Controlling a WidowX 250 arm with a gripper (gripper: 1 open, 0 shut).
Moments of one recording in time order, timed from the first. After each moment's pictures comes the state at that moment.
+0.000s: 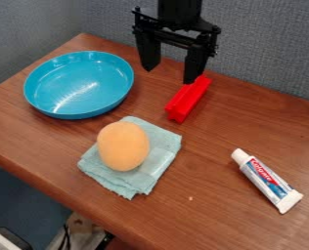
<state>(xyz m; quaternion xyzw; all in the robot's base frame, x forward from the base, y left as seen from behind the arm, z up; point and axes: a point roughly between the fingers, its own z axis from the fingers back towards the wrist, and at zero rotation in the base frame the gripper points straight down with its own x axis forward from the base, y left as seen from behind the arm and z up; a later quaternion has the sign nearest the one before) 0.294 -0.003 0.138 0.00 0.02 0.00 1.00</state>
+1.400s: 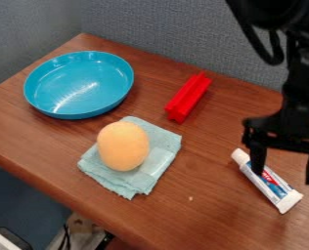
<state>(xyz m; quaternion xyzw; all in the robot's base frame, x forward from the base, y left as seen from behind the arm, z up) 0.279 -0.157 0.054 -0.04 0.01 0.13 0.99</state>
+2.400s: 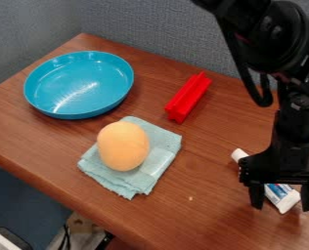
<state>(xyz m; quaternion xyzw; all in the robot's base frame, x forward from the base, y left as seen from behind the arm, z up) 0.271 -0.159 0.024 -0.05 0.01 0.21 0.98</state>
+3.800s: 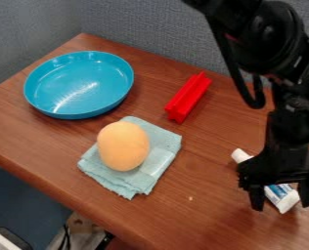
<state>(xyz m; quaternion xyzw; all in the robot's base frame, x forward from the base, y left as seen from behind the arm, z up) 0.270 -0.156 0.027 -0.06 0.00 0.28 0.96</state>
